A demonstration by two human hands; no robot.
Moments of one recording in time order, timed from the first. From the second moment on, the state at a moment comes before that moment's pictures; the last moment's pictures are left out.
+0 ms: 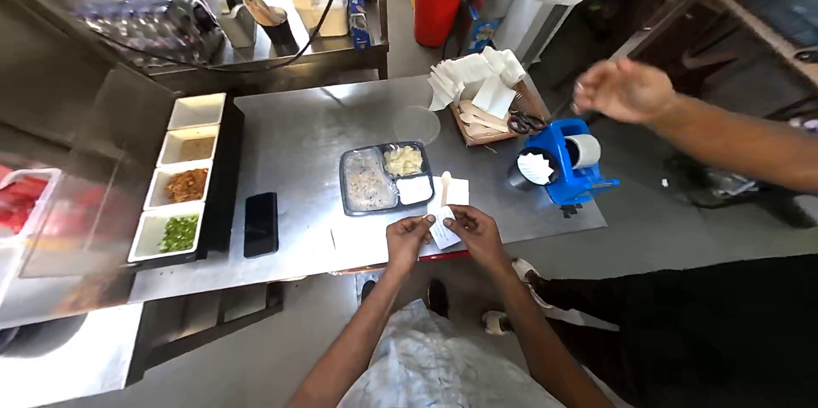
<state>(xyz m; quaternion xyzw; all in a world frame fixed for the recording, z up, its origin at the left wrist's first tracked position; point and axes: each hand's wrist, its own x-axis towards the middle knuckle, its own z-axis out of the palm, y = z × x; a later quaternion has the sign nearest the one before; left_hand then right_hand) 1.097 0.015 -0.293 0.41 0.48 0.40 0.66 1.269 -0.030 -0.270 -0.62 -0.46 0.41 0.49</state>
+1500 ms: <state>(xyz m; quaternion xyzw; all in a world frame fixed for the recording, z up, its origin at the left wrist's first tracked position) 1.100 0.013 -0.307 0.39 0.61 0.35 0.59 1.296 -0.031 -0.283 -0.68 -0.41 0.37 0.48</state>
